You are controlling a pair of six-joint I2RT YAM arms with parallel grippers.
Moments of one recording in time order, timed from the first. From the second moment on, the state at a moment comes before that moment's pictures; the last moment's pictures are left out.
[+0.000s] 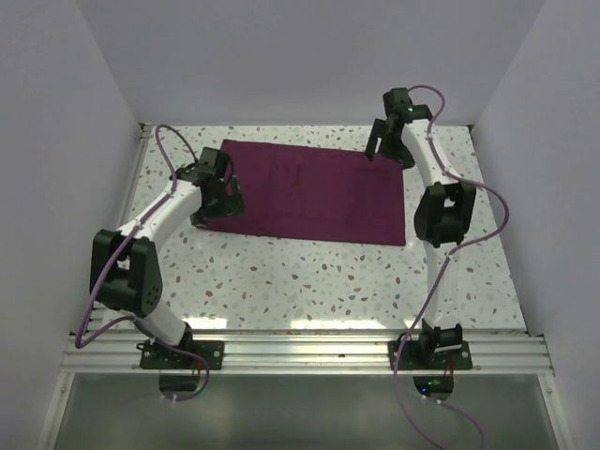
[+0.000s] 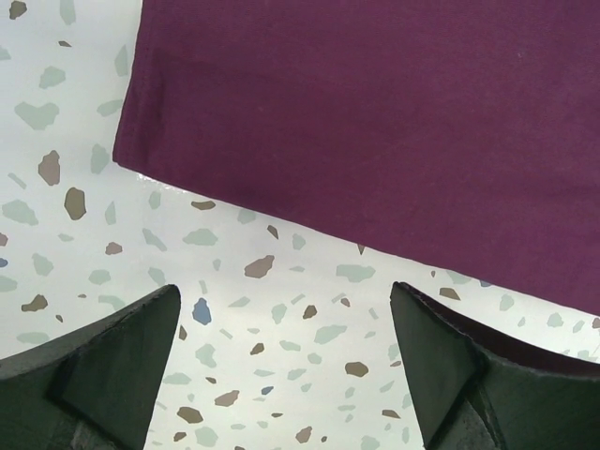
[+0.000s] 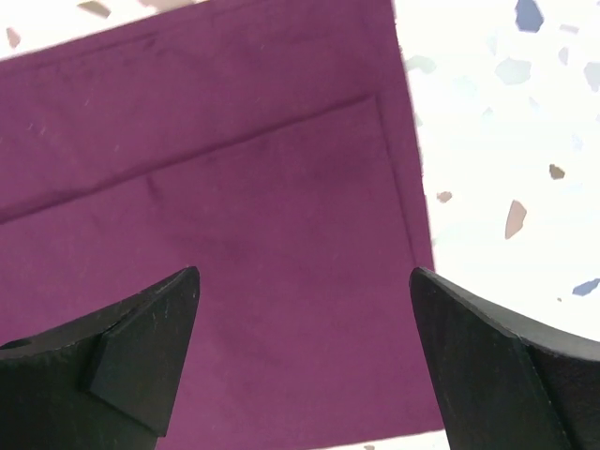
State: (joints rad) left arm -0.25 1.62 1.24 -0.77 -0.17 -0.51; right arm 0.16 2.35 2.33 -1.11 0.22 0.46
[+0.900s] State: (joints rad) left arm -0.25 1.62 1.23 -0.80 -0.21 -0.49; right arm 0.06 2.62 2.48 -0.98 0.16 0.53
